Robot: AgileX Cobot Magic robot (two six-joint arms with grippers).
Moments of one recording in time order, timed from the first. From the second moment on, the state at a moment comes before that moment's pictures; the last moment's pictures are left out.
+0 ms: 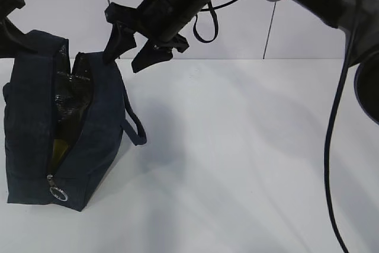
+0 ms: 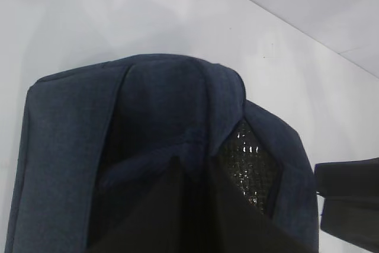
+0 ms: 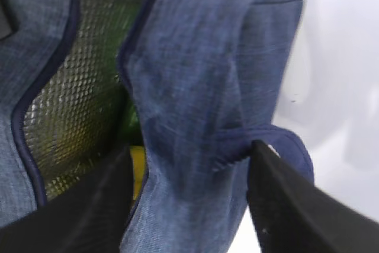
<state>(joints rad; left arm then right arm) -0.02 1.51 -1.08 -0.71 0.59 0.08 0.47 2.39 -2.39 0.69 1.25 -0.10</state>
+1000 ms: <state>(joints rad) -0.12 1.51 -1.08 -0.73 0.63 0.17 0.50 2.37 -2.44 0.58 1.26 -0.08</state>
